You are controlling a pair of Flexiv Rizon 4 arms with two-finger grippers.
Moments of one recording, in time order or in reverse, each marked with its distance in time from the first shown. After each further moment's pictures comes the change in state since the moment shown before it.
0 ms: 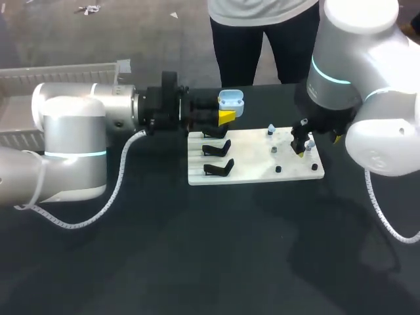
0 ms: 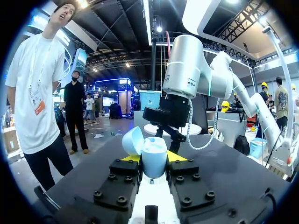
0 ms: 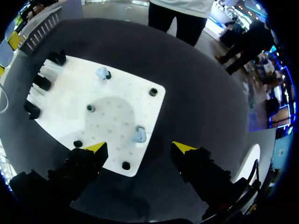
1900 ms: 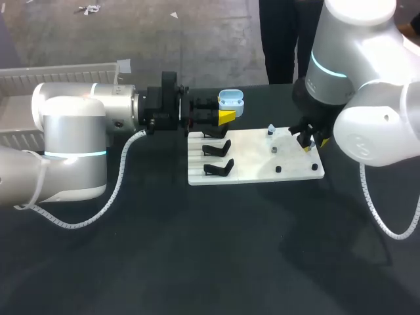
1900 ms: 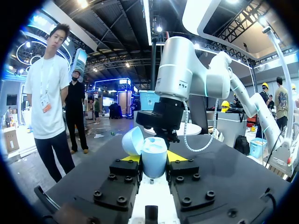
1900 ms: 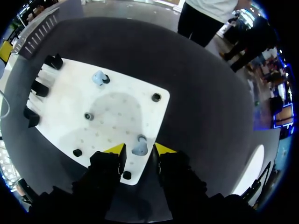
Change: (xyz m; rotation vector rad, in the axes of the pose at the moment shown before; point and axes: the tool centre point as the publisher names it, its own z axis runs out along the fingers) left arm 0.000 0.000 0.000 0.000 0.000 0.000; right arm -0.010 0.001 0.012 -0.045 0.022 0.014
